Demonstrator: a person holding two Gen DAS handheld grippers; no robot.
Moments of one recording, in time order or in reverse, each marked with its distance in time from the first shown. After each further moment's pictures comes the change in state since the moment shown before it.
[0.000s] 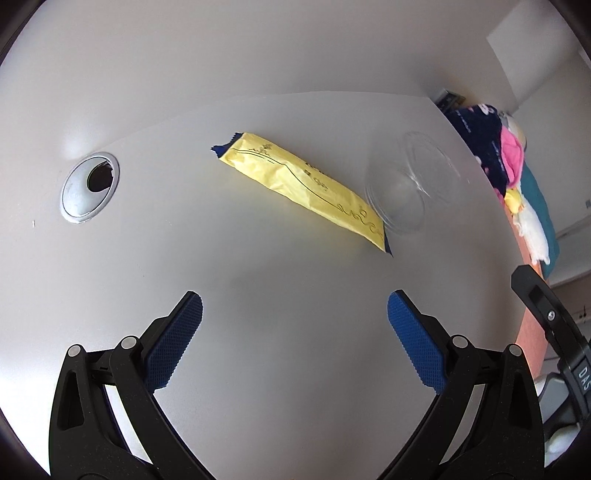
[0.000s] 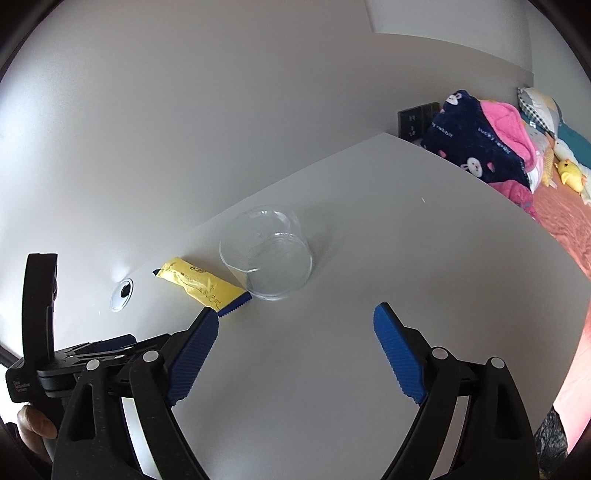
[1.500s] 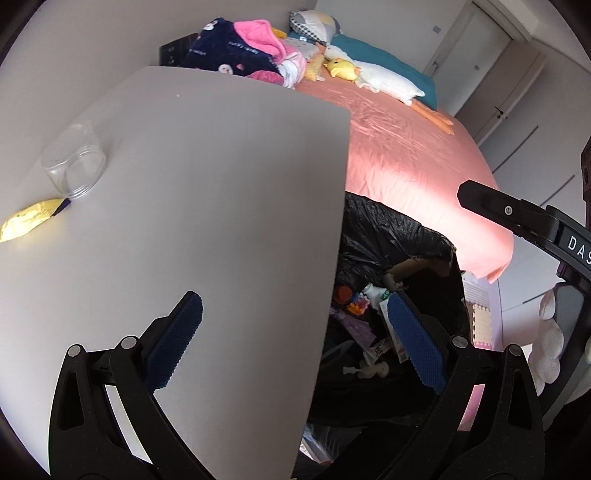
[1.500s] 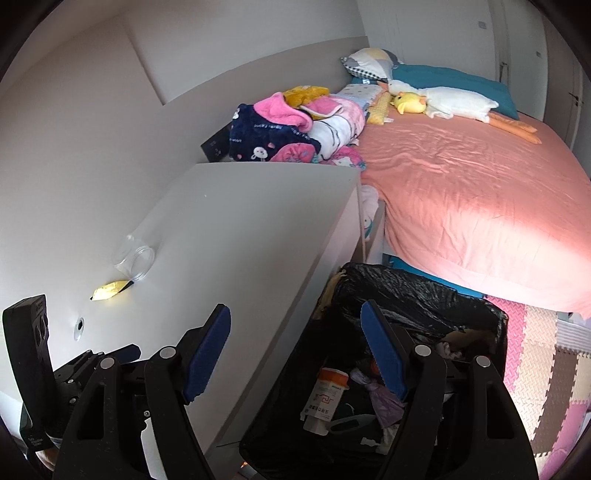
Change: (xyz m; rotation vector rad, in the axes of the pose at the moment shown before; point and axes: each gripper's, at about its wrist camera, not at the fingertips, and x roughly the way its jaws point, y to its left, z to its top) left arm -0.041 -0.194 -0.157 0.723 0.085 -0.278; right arm -0.210 -0.122 -0.139 0.417 -0.096 -0.317
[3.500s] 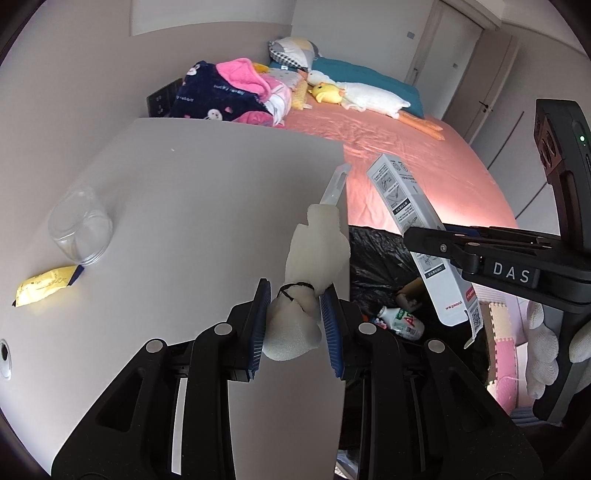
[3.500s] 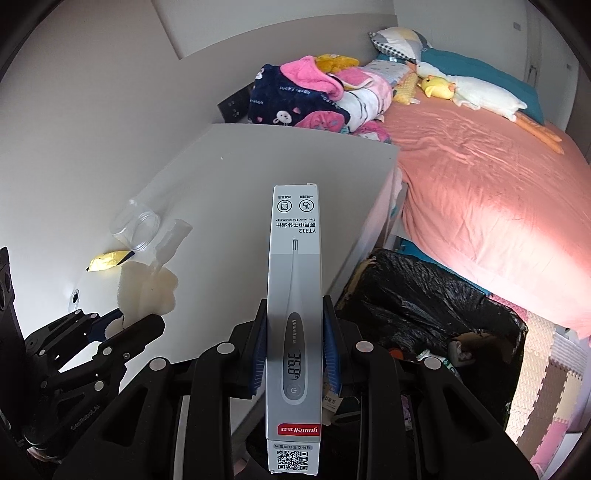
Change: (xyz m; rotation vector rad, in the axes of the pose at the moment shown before) left arm -0.015 -0.007 0.022 0.155 -0.113 0.009; right arm 0.032 0.019 0.009 -0.041 0.115 -0.026
